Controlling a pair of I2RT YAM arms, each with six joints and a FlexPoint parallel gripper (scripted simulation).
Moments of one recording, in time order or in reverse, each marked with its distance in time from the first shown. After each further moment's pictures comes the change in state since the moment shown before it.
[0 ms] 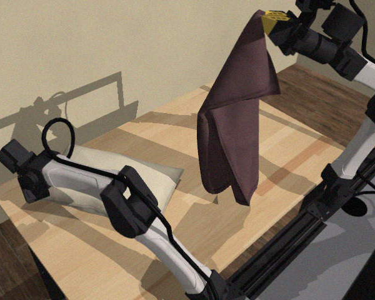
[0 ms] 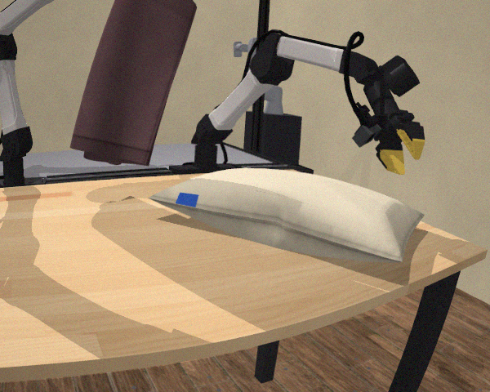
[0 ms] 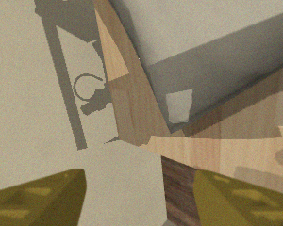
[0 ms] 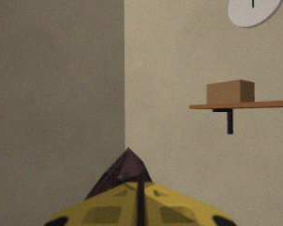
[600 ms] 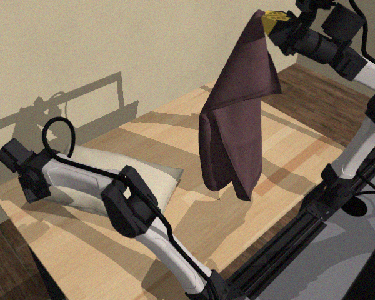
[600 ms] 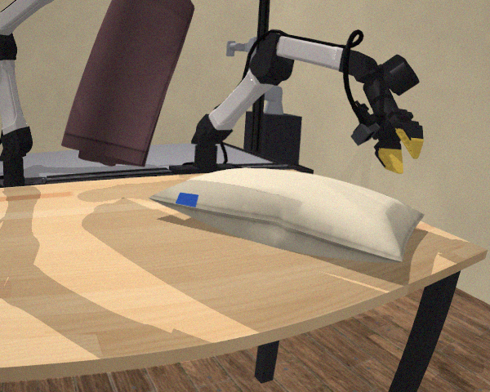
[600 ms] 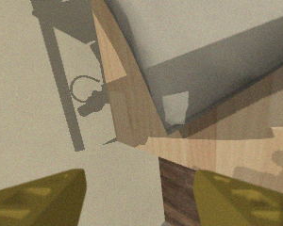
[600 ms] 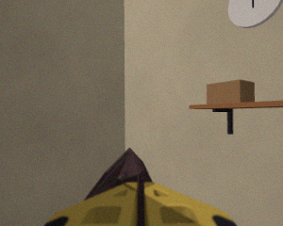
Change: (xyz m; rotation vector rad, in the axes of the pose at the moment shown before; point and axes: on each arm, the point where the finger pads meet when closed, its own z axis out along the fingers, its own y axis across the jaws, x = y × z) left arm -0.003 -0.001 -0.002 0.014 -0.008 -0.004; right arm 0.000 0.000 0.000 0.000 0.000 0.000
